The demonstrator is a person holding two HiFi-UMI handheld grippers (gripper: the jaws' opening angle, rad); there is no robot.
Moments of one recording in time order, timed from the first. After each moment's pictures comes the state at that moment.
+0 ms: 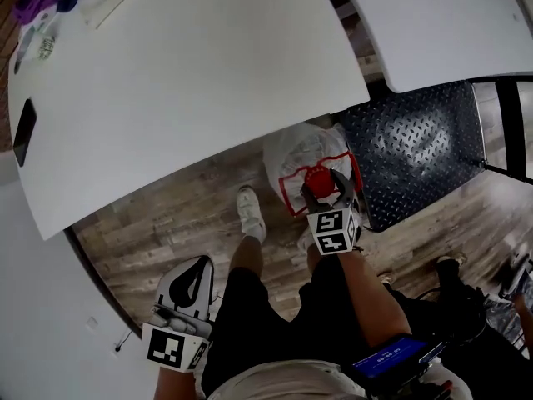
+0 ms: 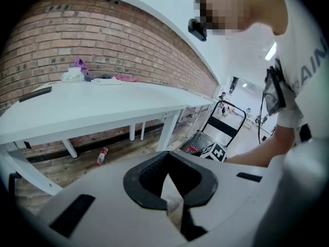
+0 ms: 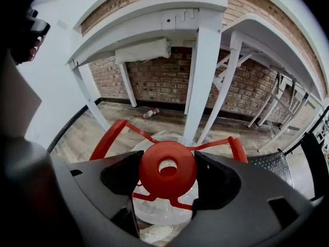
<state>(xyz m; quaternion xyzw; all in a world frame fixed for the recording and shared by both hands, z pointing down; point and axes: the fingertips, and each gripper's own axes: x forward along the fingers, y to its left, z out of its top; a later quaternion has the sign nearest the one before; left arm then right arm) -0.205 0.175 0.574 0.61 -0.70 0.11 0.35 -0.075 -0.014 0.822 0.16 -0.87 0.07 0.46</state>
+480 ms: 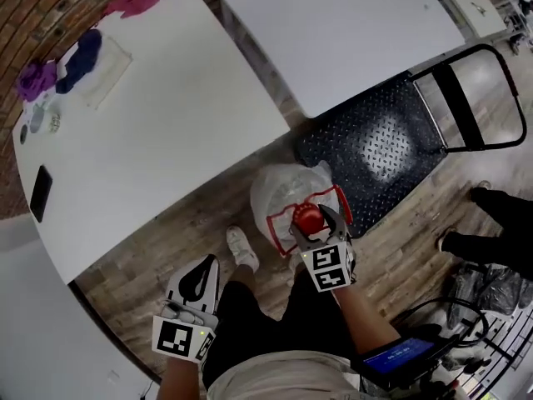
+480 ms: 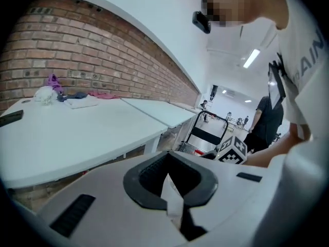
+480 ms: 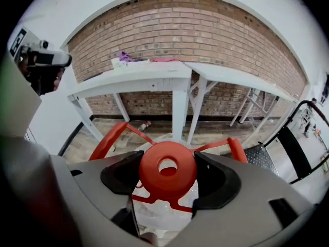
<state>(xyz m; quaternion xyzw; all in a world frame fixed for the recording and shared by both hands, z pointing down) -0.195 0.115 0.505 0.69 -0.66 0.08 0.29 -0.036 -0.012 0.665 0.23 -0.86 0.12 0.44</state>
